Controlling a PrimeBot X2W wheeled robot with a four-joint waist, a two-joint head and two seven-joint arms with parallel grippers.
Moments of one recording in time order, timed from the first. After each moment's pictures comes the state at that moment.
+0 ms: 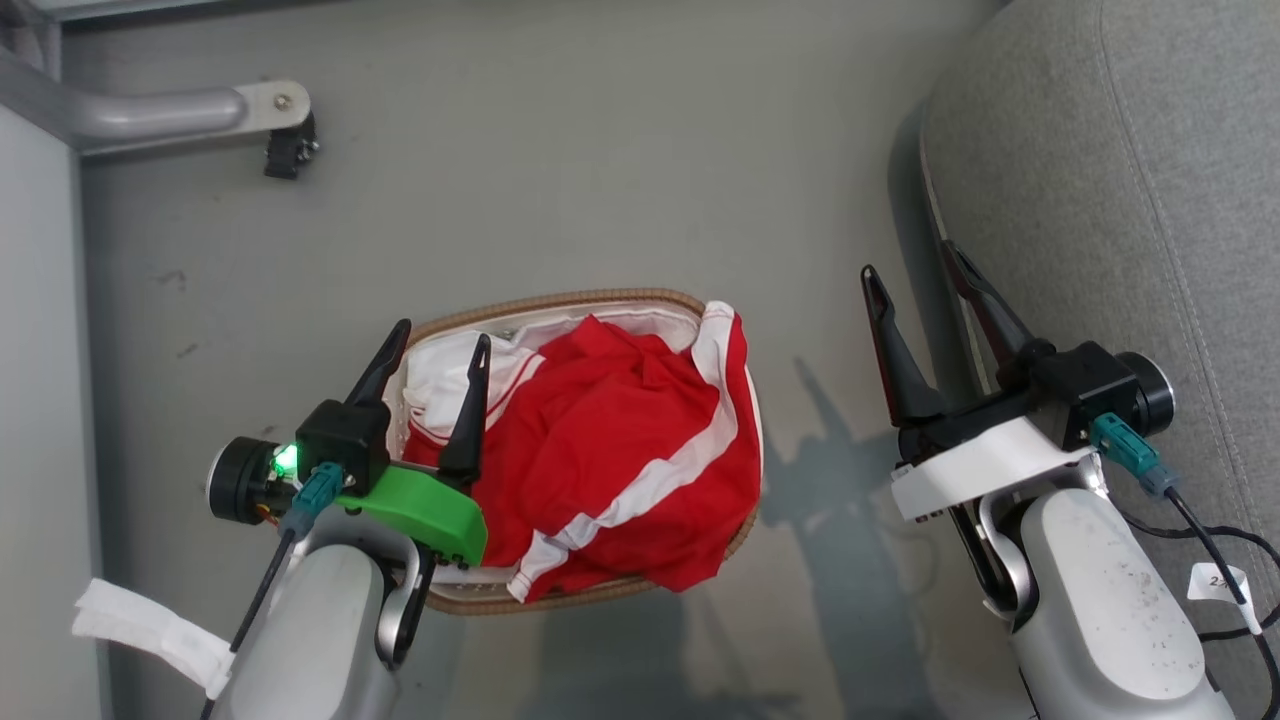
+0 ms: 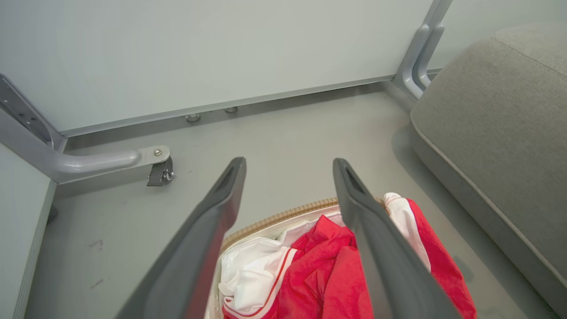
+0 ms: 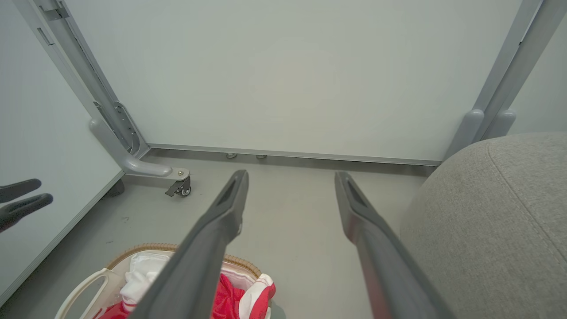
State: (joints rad) left arm -0.37 0.10 -0.27 0.44 -0.18 -0.13 -0.26; right arm -0.35 -0.05 0.14 0.18 0.12 0.13 -0.26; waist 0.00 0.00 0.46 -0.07
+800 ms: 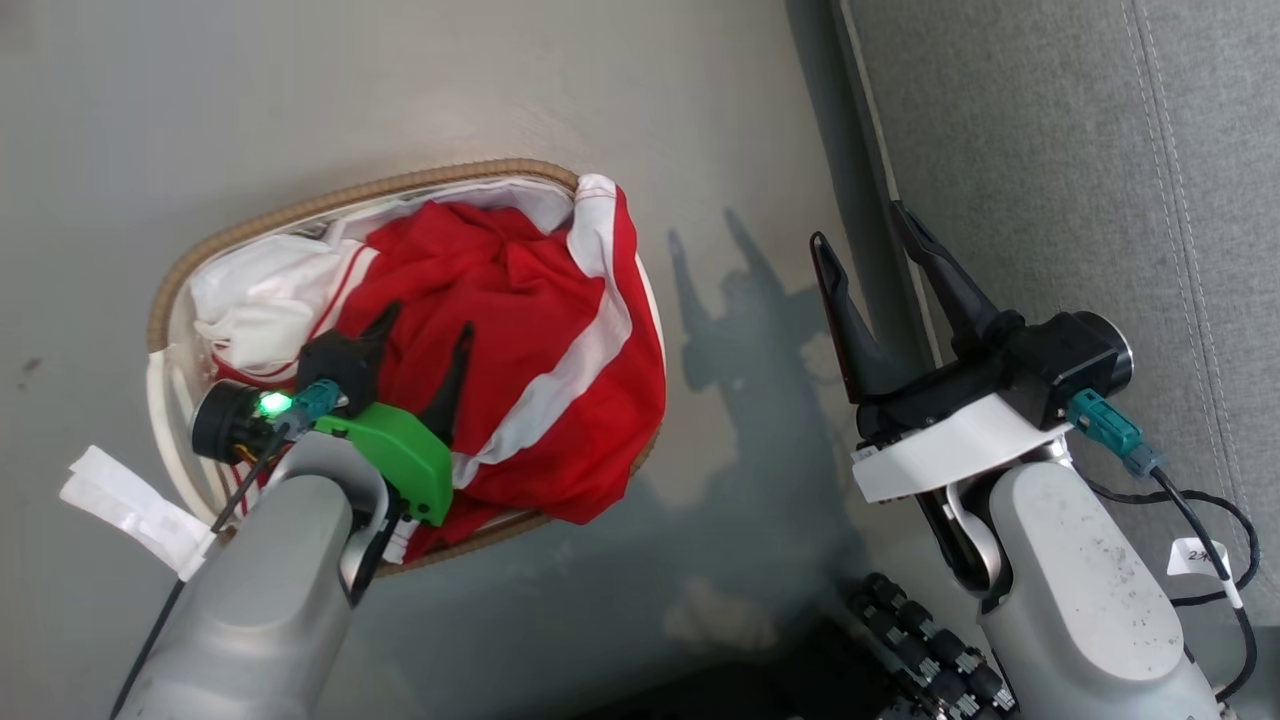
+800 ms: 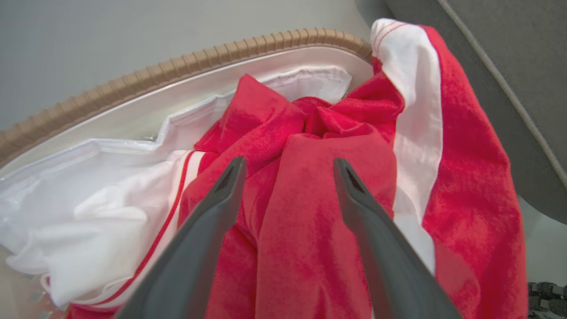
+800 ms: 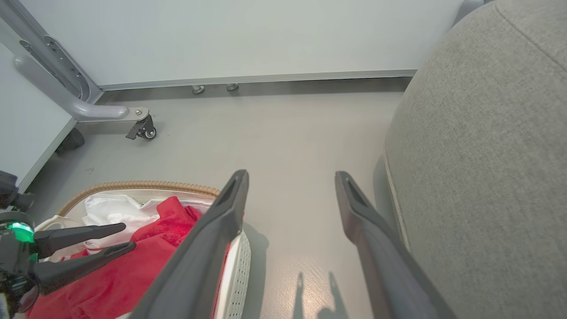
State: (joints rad) left arm -0.65 0.23 -0.60 0.79 -0.44 -0.13 -0.26; right arm -0.41 -0.05 0.23 0.13 0.20 0.13 -0.26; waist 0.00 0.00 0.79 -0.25
